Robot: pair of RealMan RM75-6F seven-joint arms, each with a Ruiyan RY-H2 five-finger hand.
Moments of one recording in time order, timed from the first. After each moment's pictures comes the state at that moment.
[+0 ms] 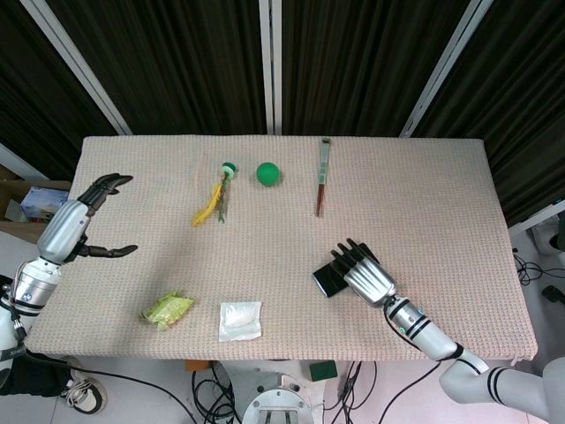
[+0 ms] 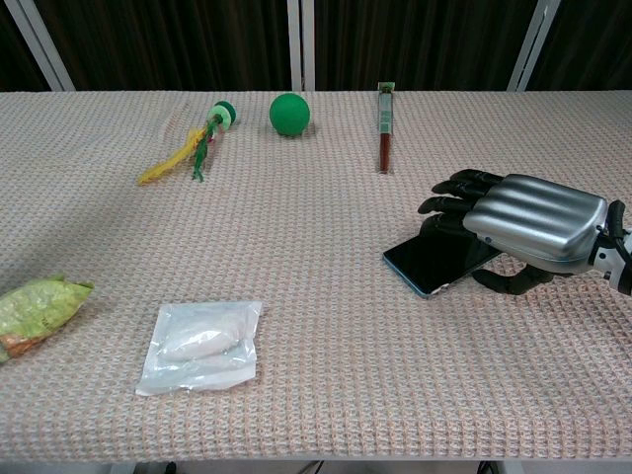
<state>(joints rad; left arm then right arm) -0.46 -1.02 -0.10 -1.52 1.61 1.34 -0.72 0.58 -1.57 -0.01 -1.28 -1.63 1.01 -0.40</state>
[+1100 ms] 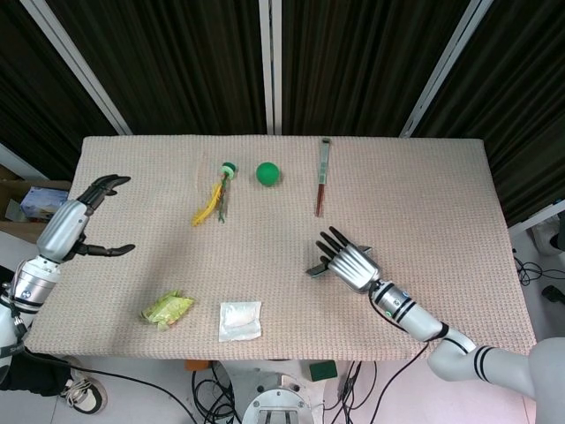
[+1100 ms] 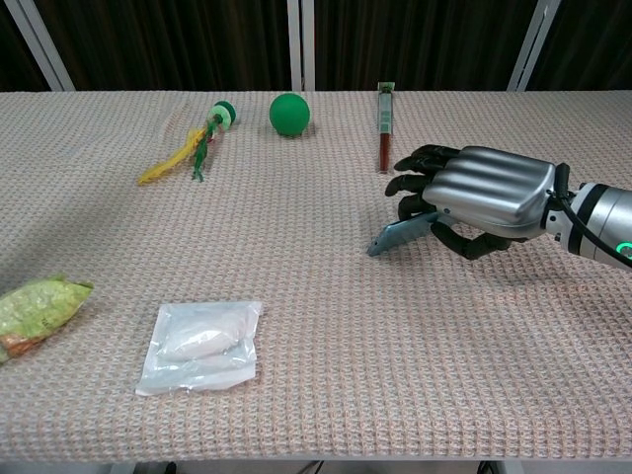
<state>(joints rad) -0.47 -1.04 -0.09 -1.46 1.61 1.33 -0.76 0.70 -1.58 0.03 -1.25 -1.63 0.94 -0.36</state>
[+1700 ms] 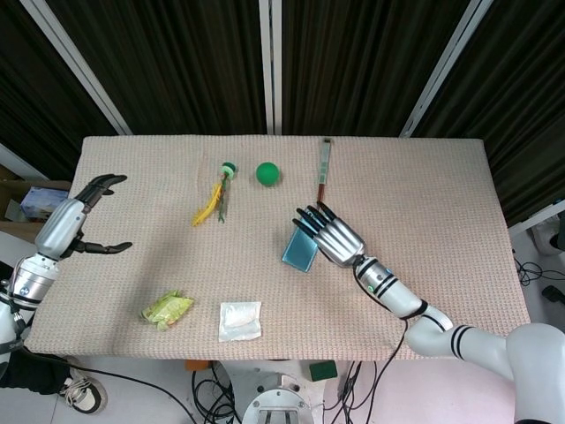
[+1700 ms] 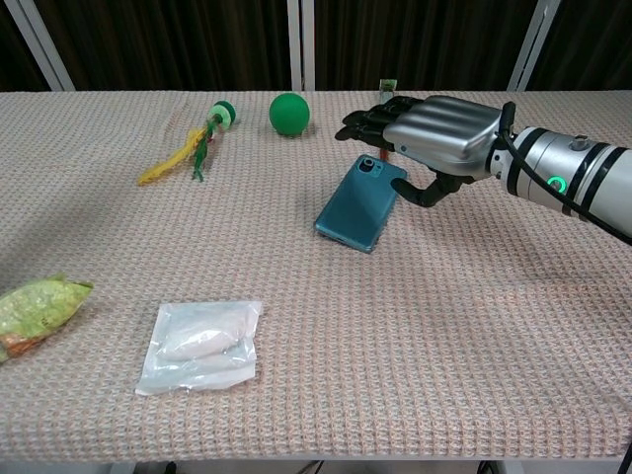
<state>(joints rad) -0.47 -1.06 -0.08 -1.41 1.59 1.31 -0.80 0.81 -1.66 0.14 -1.15 -1.55 0.91 -0.26</state>
